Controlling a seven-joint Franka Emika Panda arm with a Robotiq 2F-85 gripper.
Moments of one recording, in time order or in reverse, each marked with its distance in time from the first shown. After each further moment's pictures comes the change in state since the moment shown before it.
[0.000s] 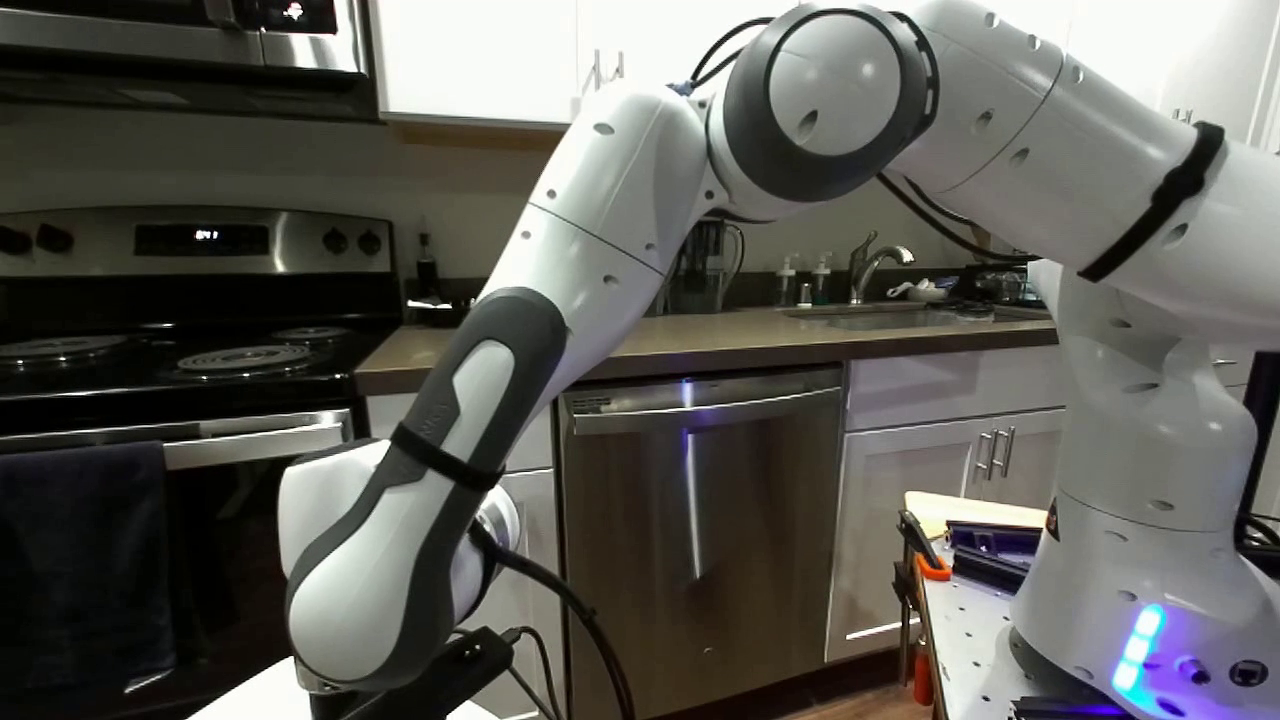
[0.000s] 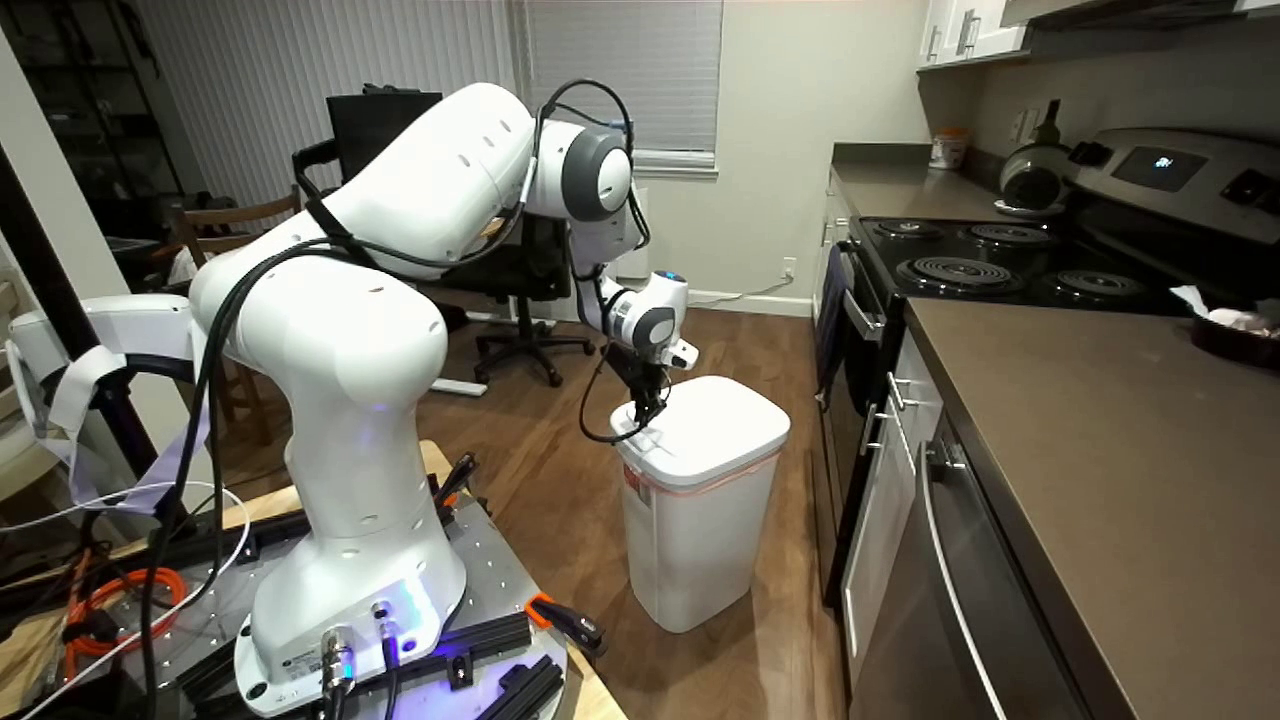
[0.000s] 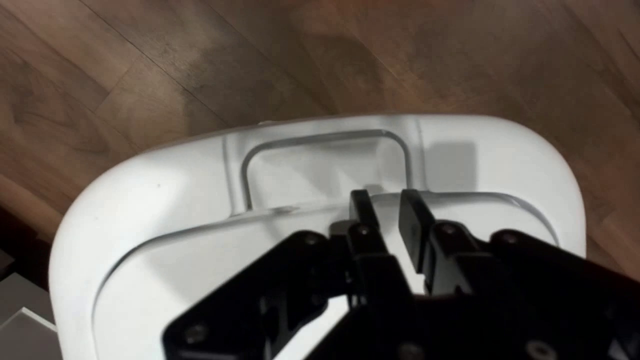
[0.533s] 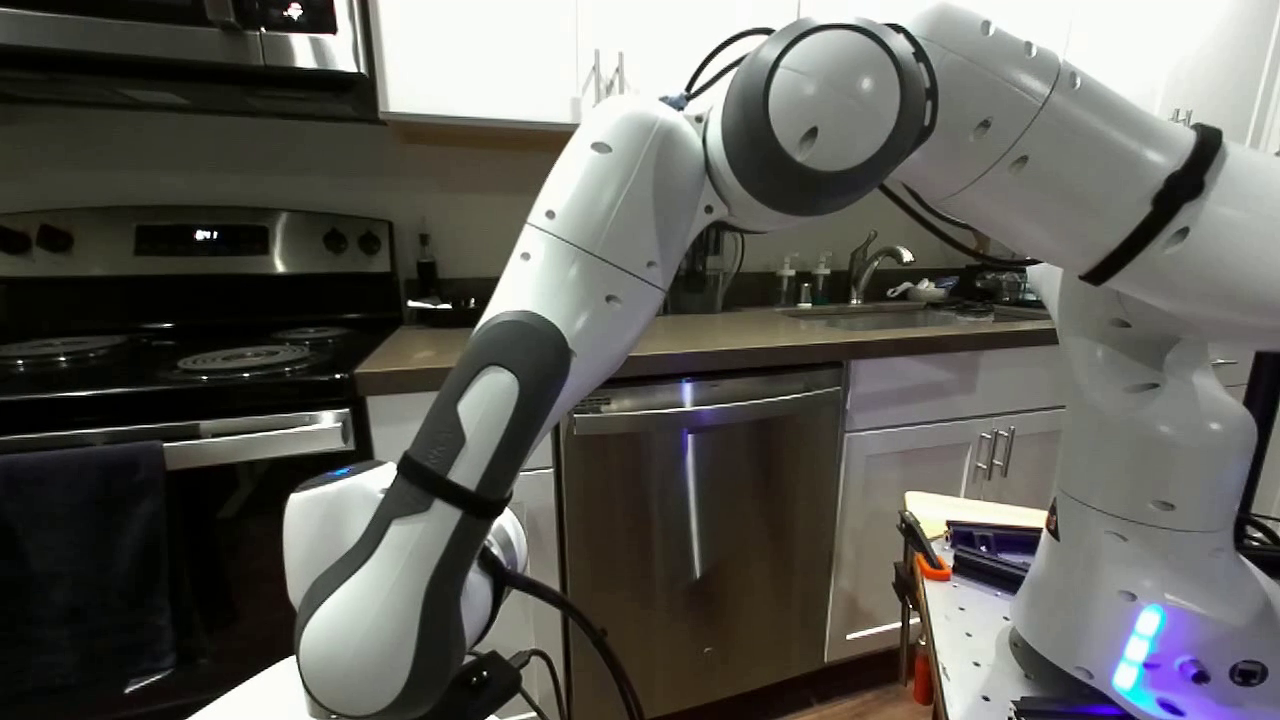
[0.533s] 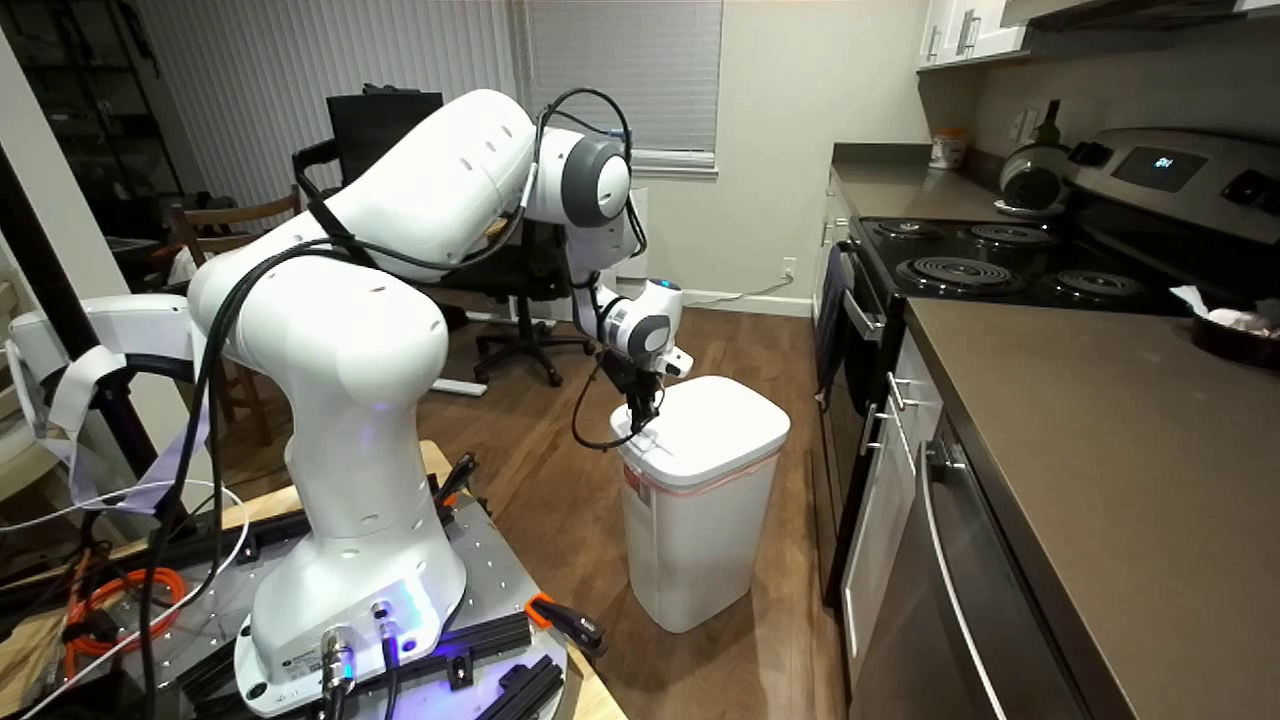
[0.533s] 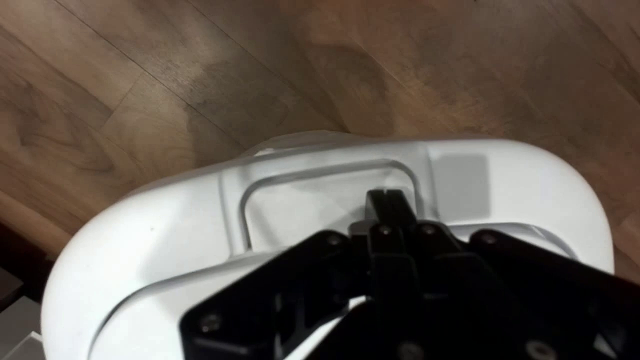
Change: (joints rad) arm 0.013 0.027 0.000 -0.003 0.000 0.016 0.046
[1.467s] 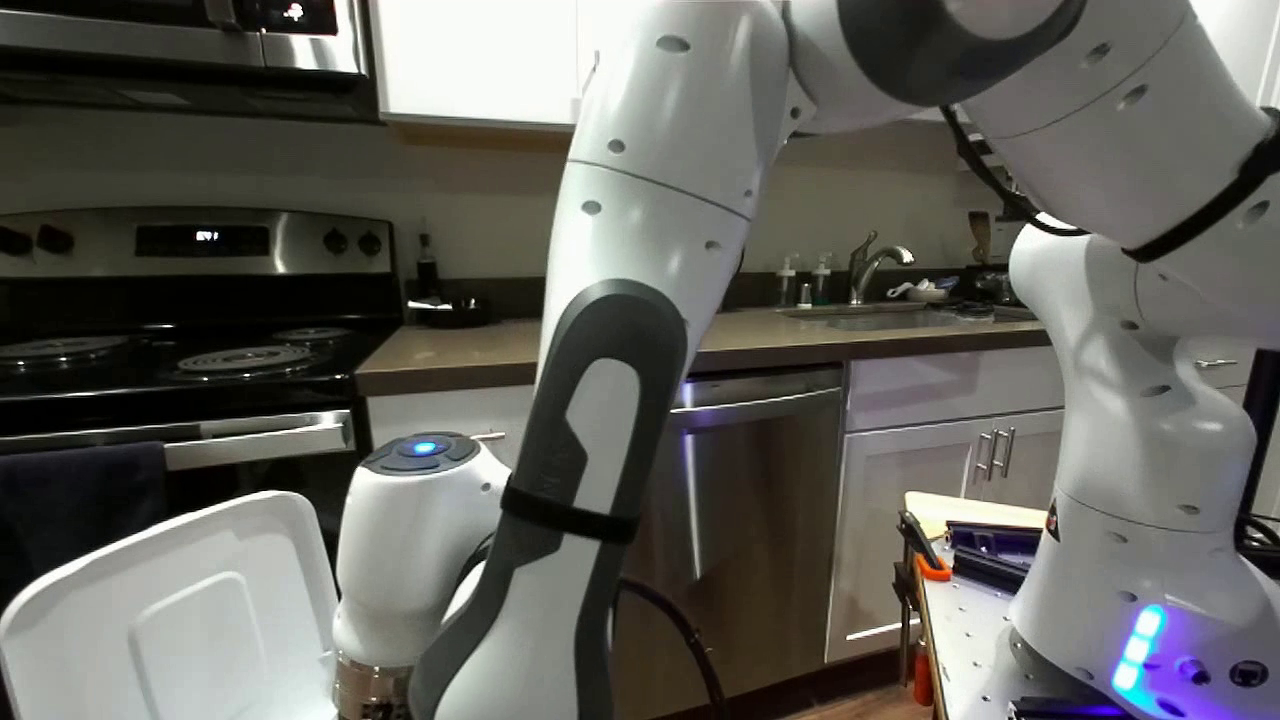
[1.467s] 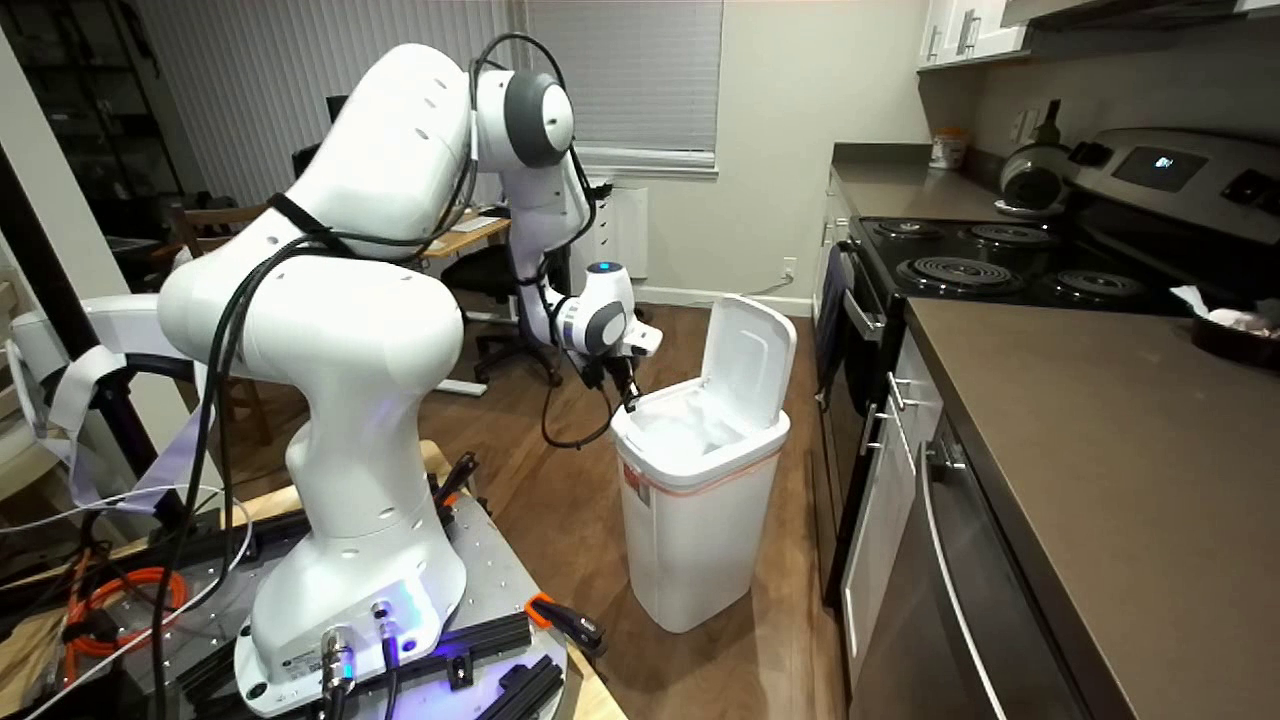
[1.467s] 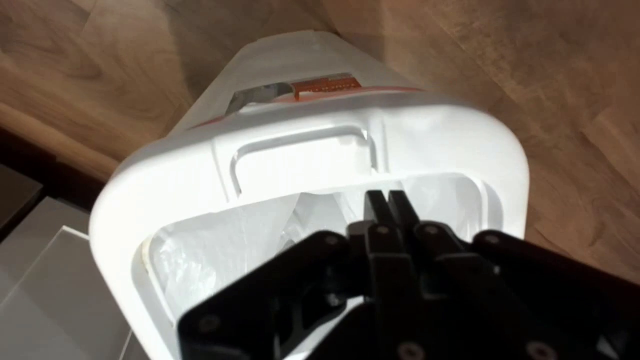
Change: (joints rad) arm 0.278 -0.196 -0.185 -0.356 0.001 0.436 0.189
